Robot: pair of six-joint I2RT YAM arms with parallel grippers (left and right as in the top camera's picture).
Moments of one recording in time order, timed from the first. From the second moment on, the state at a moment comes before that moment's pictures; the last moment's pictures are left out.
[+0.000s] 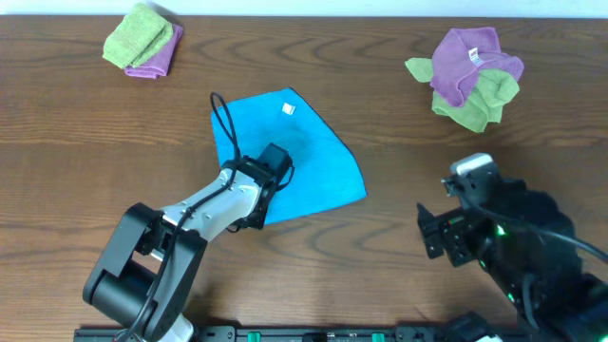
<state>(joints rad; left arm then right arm) -0.53 1.76 0.94 -0.82 -0.32 -0.35 0.47 0.80 1.21 -1.15 0.20 -0.04</state>
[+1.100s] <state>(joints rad) -0.24 0.97 0.98 -0.92 -0.17 -0.53 0.36 1.67 1.12 -0.74 -0.35 -0.15</state>
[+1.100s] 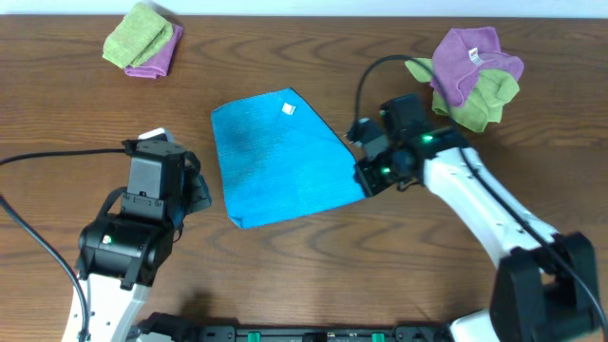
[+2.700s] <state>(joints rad) -0.24 1.01 0.90 -0.85 -0.18 -0.45 0.61 1.50 0.98 -0.56 -0.18 0.09</state>
